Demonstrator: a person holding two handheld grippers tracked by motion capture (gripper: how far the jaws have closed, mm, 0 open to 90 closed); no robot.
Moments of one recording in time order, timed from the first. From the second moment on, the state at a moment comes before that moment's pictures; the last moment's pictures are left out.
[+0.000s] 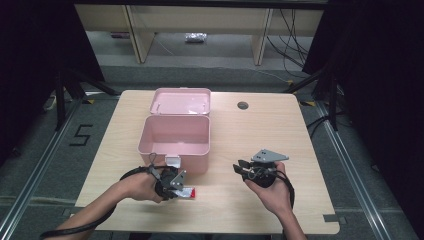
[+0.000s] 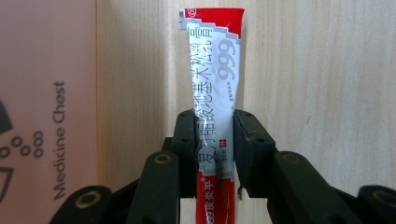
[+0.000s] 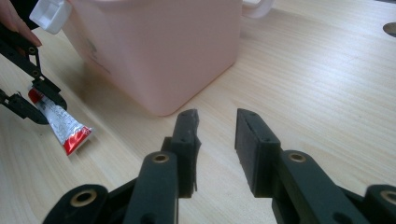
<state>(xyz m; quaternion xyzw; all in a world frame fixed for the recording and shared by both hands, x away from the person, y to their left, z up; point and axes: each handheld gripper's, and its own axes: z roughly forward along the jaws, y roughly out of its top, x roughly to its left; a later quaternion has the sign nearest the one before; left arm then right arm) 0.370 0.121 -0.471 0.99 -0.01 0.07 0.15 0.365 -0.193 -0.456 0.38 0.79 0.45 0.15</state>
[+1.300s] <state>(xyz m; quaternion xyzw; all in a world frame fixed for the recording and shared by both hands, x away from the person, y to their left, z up) 0.366 0.148 -0.422 0.98 0.00 0.11 0.16 0.369 -0.192 -0.462 0.38 0.80 0.45 0.15</state>
